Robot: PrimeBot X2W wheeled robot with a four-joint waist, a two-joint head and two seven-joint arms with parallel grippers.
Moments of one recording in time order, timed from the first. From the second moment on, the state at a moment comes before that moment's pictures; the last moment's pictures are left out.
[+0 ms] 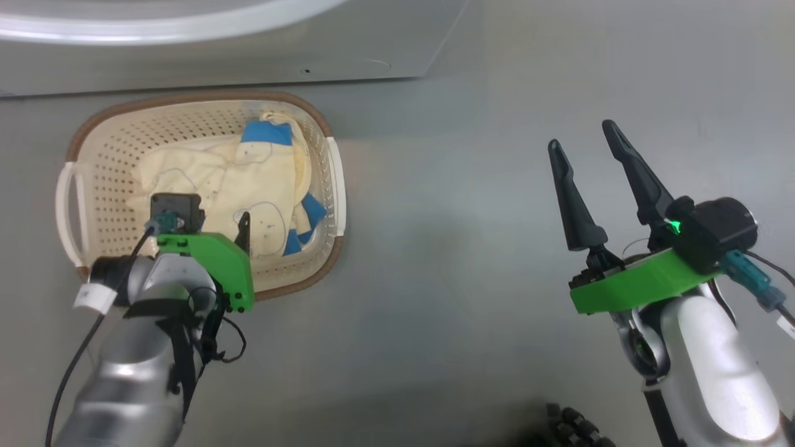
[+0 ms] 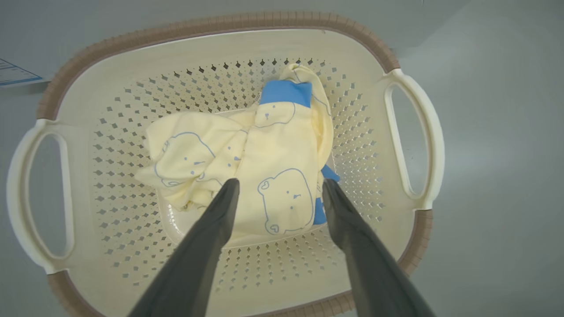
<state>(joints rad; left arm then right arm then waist) -0.75 0.11 -0.42 0.99 -0.38 -0.12 -0.03 -0.27 -0.04 0.14 0.04 0.12 0.13 -0.25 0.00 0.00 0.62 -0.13</state>
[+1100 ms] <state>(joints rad) -1.11 0.28 -0.47 1.21 -0.49 -0.13 0.07 -0.44 -0.04 0.23 0.02 0.23 0.13 -0.25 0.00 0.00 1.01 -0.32</state>
